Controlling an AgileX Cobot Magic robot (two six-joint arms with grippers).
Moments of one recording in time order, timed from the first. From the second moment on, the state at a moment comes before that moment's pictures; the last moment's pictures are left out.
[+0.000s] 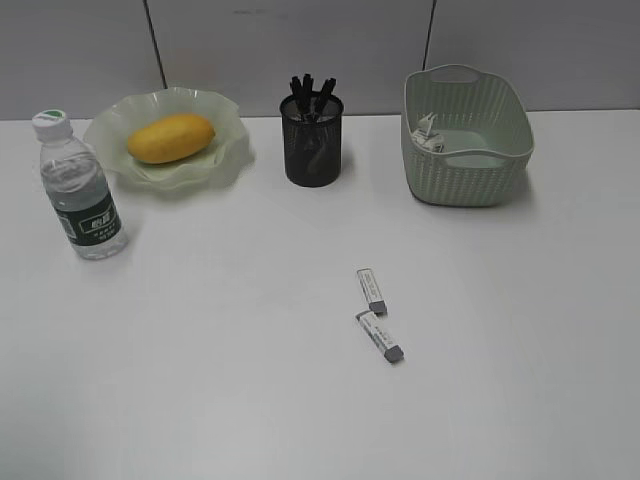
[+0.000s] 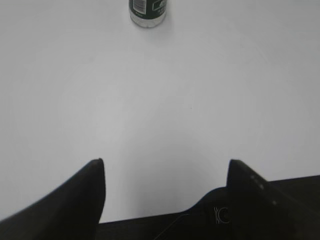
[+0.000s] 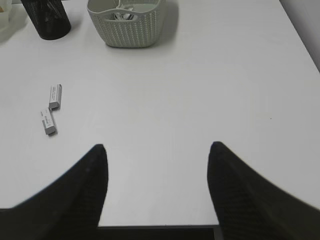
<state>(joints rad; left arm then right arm) -0.06 0.56 -0.70 -0.12 1.11 0.02 0.02 -0.01 -0.50 0.09 1.04 0.00</state>
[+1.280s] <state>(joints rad) -0.06 -0.01 -0.52 -0.14 1.07 0.02 0.02 -0.01 -0.50 0.09 1.04 0.00</state>
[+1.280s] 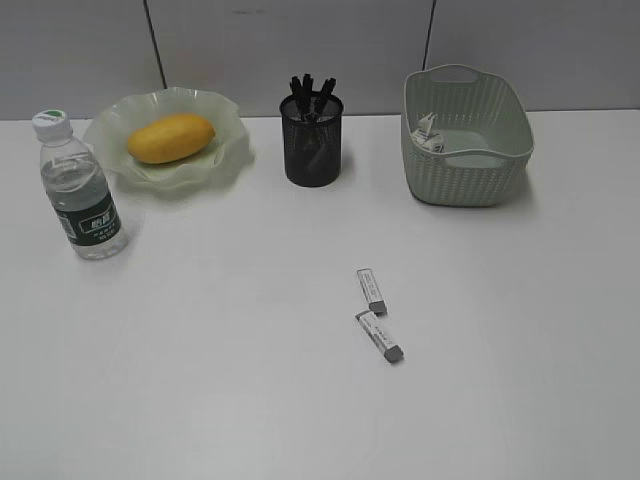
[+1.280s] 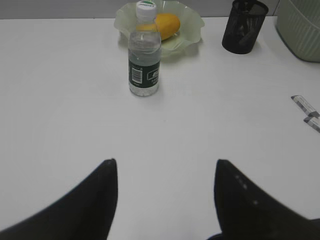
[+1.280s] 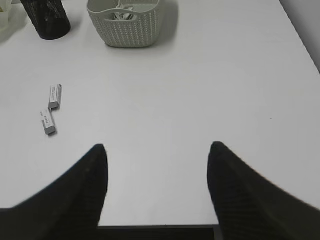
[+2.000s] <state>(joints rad) -0.06 -0.01 -0.52 -0.14 1.07 0.02 0.02 -0.01 -0.50 0.09 1.04 0.00</state>
